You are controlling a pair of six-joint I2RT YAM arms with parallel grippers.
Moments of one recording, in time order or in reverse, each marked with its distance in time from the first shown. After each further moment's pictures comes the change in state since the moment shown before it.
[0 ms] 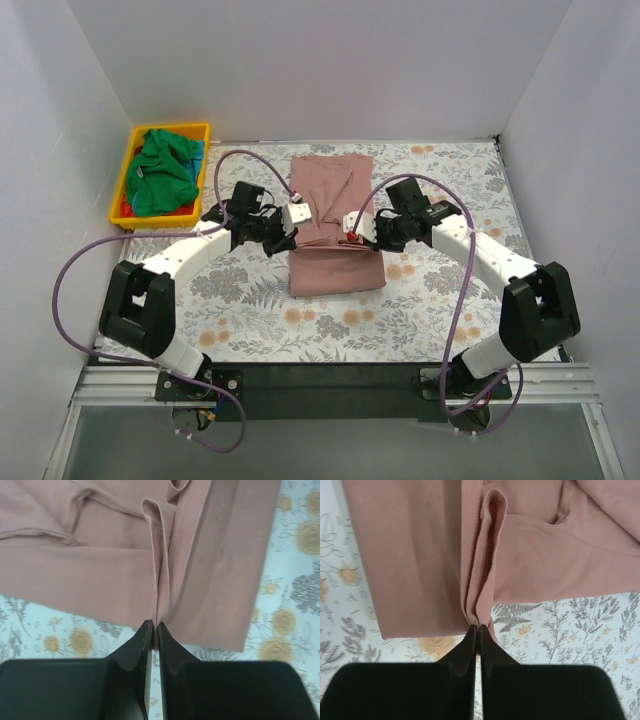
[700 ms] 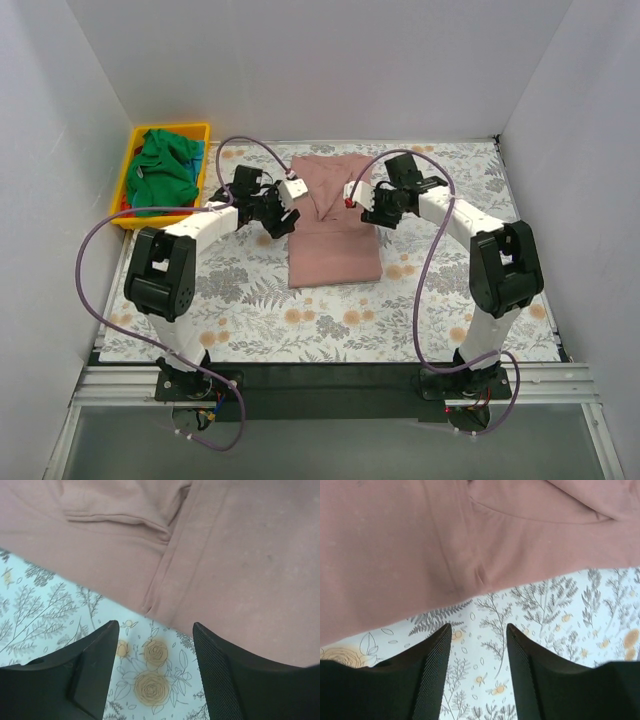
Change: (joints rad) left arm 0.092 0.298 0.188 0.177 -0.096 -0.010; right arm -0.112 0.349 0.260 0.122 0.054 -0.008
